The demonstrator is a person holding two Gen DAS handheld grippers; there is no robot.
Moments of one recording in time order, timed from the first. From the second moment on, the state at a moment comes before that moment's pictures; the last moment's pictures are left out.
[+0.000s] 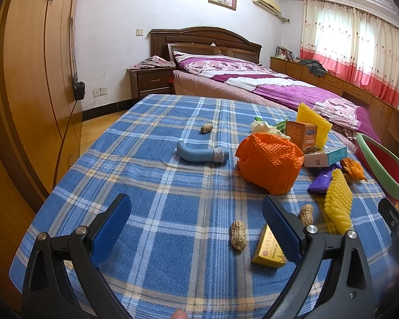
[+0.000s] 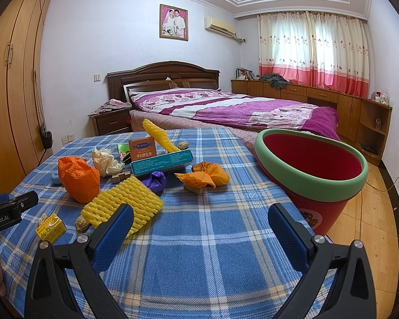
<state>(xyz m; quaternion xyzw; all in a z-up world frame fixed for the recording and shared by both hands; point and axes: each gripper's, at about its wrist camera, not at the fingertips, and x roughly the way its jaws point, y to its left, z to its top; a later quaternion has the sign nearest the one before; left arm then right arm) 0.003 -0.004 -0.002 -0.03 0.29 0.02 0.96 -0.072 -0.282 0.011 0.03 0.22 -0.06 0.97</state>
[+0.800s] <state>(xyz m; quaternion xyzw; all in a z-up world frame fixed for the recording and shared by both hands) 0.049 -0.047 0.017 0.00 0.34 -0.05 0.94 -0.067 -0.315 0.029 0.12 0.28 -0.05 0.95</state>
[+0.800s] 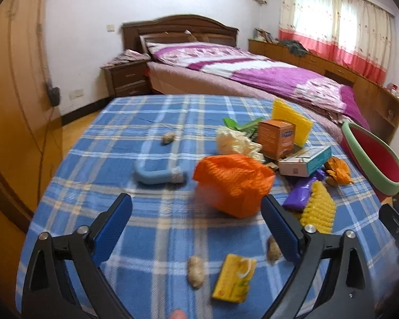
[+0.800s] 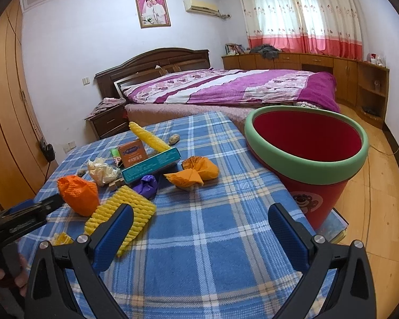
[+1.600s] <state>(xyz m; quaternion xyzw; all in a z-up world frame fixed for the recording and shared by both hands) 0.101 -0.045 0.002 -0.06 0.40 -0.24 0.88 -0.008 -0.266 0.026 0.10 0.40 -0.05 0.91</state>
